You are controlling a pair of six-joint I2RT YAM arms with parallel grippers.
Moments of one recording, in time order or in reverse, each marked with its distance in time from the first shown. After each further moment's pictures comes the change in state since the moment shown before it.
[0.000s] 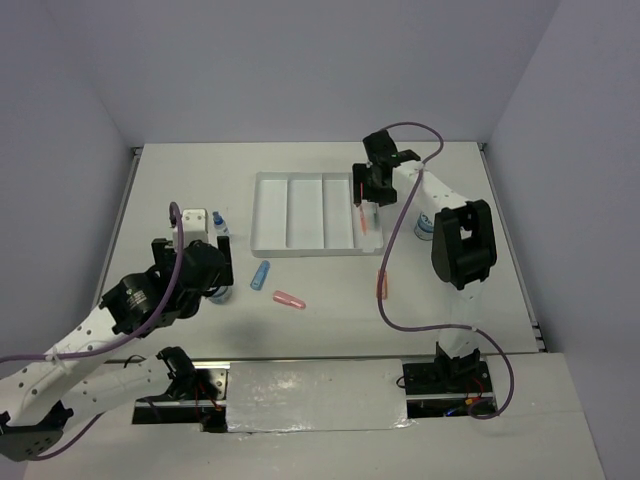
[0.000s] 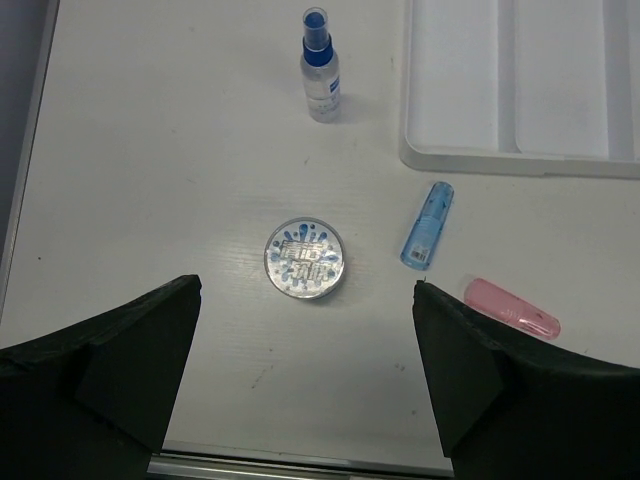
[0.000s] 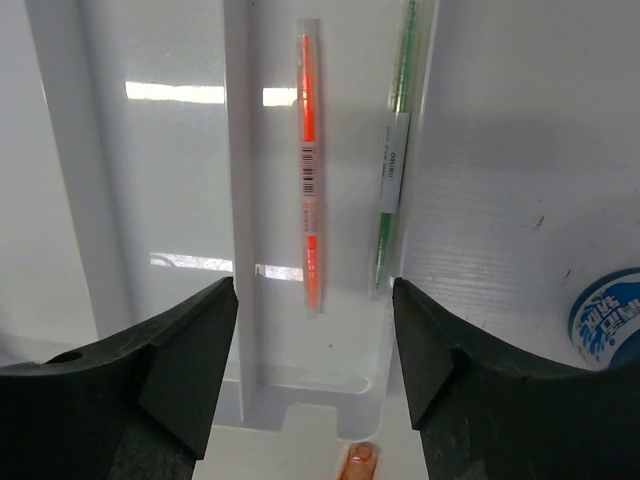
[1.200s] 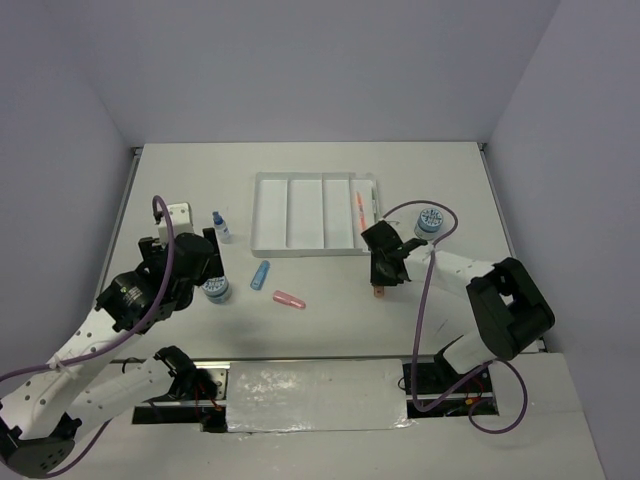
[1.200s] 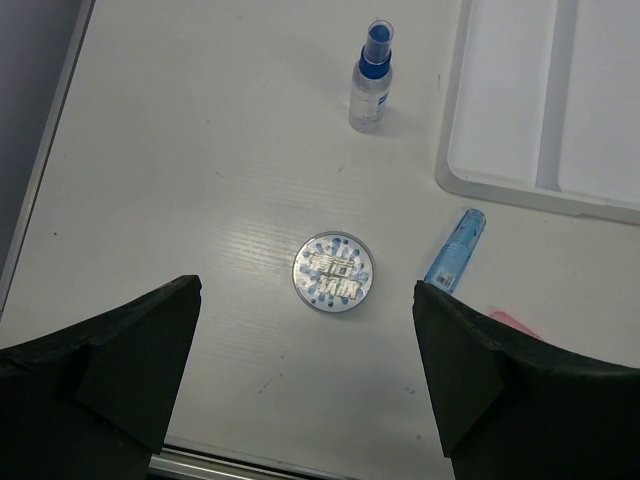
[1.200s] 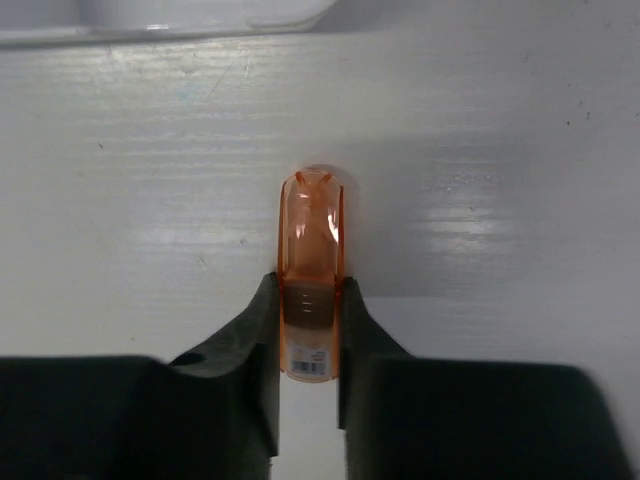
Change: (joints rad) left arm 0.195 -0.010 -0.019 0.042 0.060 0.026; right arm 0.232 -0.544 -0.948 0.274 0.153 0.282
